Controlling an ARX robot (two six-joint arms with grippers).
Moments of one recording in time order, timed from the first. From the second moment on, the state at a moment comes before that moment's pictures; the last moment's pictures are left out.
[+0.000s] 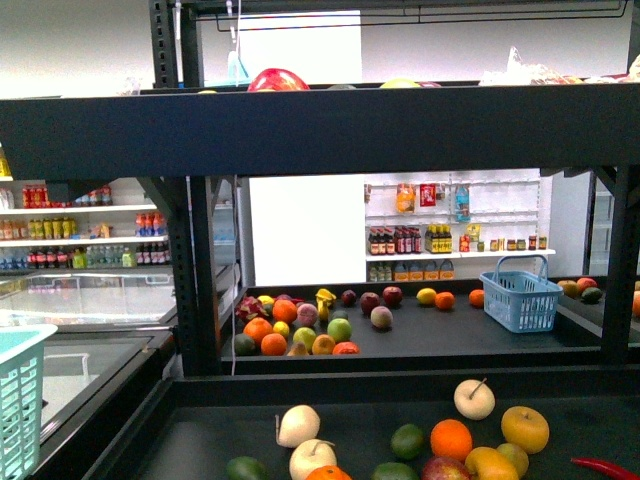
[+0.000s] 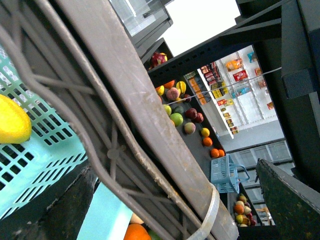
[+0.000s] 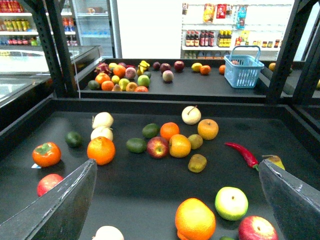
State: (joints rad) left arm 0.43 1.86 1.24 0.47 0.47 -0.92; right arm 0.00 0.01 0.02 0.00 0.00 0.00
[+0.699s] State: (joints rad) left arm 0.46 1.65 1.19 0.24 0.46 -0.80; right arm 0.00 0.01 0.02 0.00 0.00 0.00
